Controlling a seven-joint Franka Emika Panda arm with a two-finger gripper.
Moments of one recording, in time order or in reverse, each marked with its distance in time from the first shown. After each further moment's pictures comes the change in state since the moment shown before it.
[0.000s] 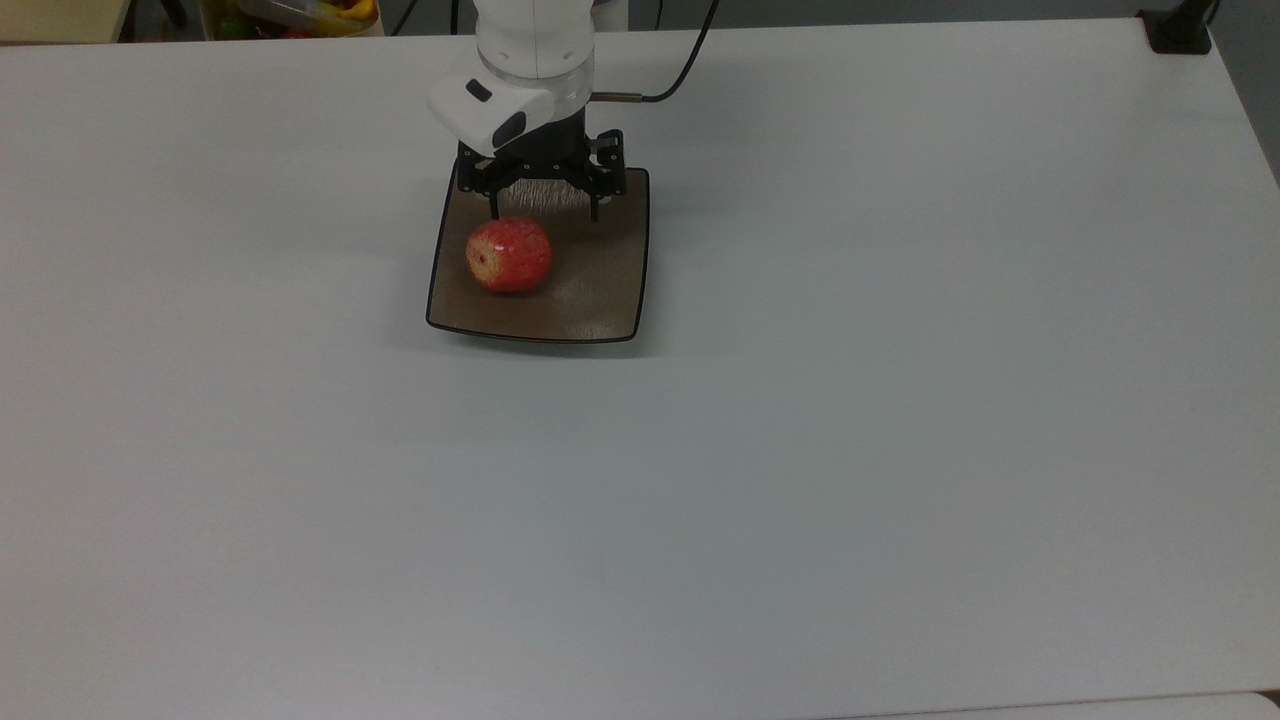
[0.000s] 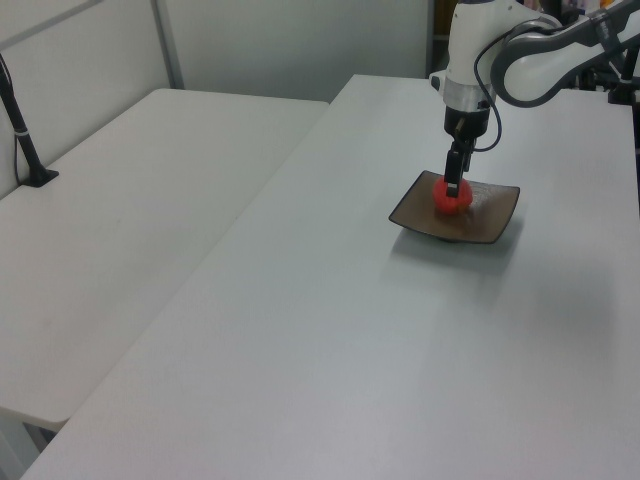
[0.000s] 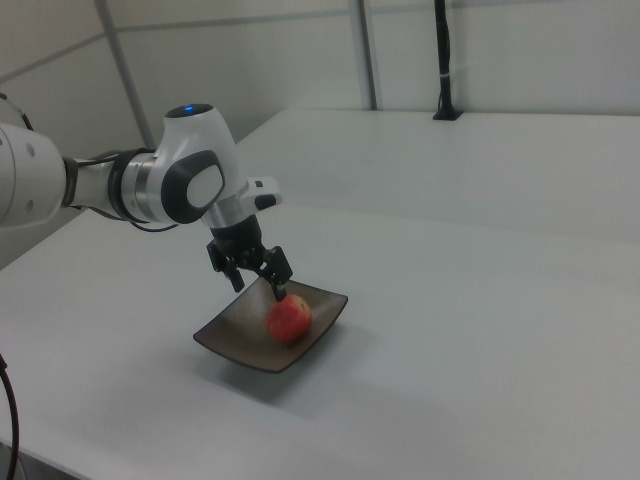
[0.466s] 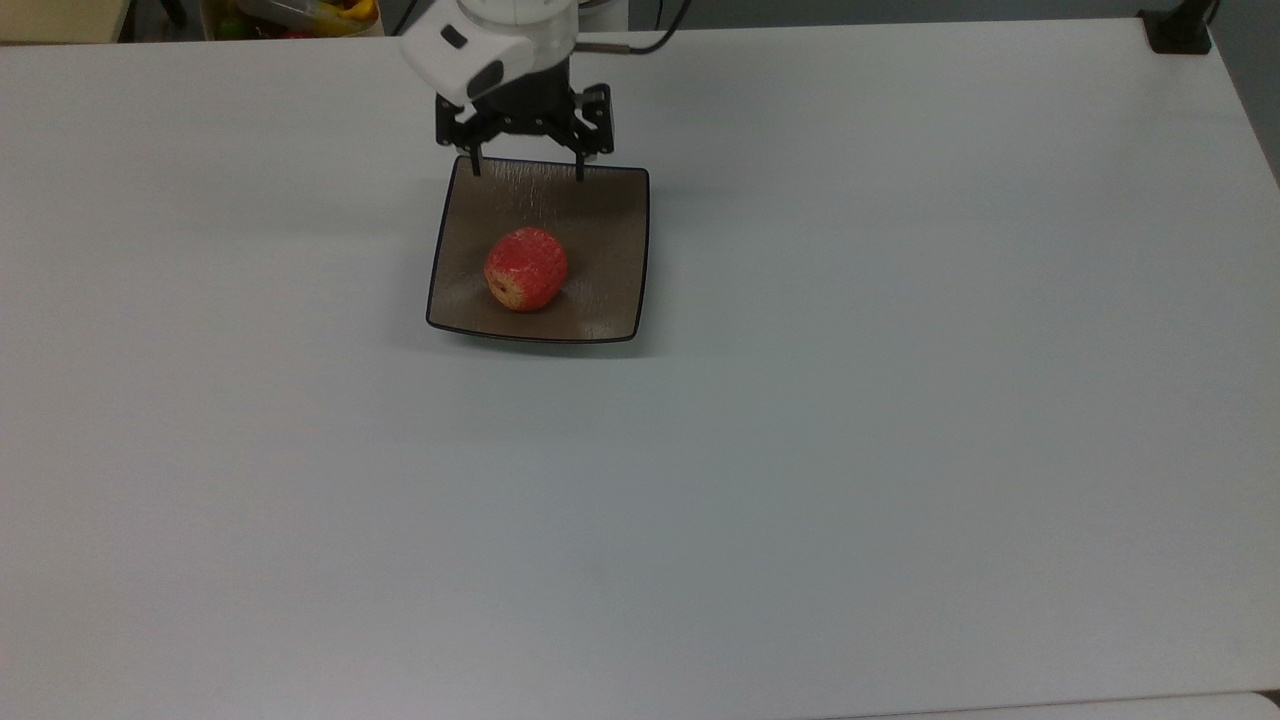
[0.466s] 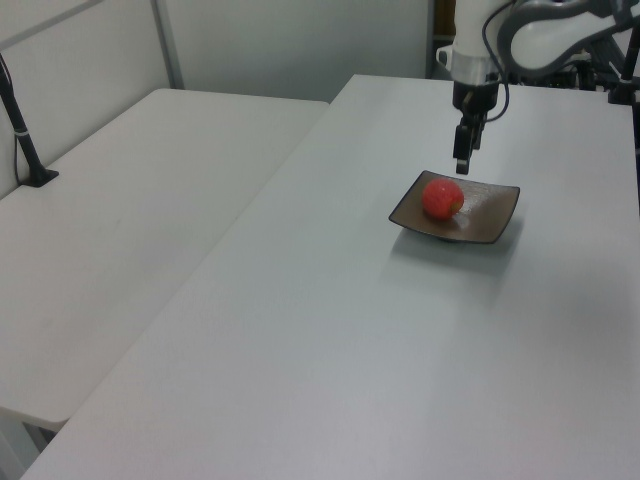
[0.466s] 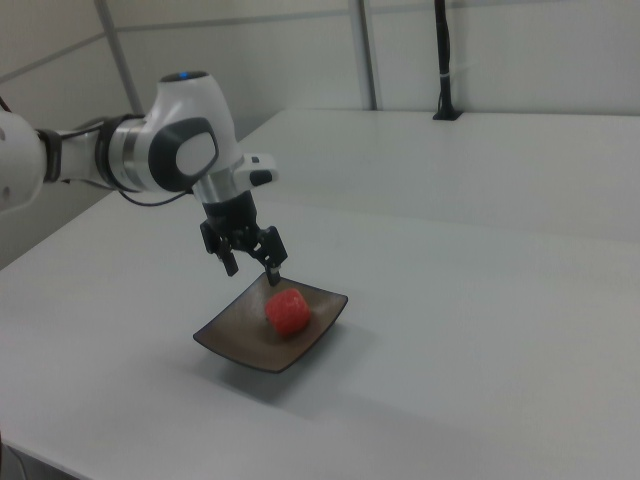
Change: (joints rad) arm -0.021 -0.064 -0.001 0.067 0.002 -0.178 0.008
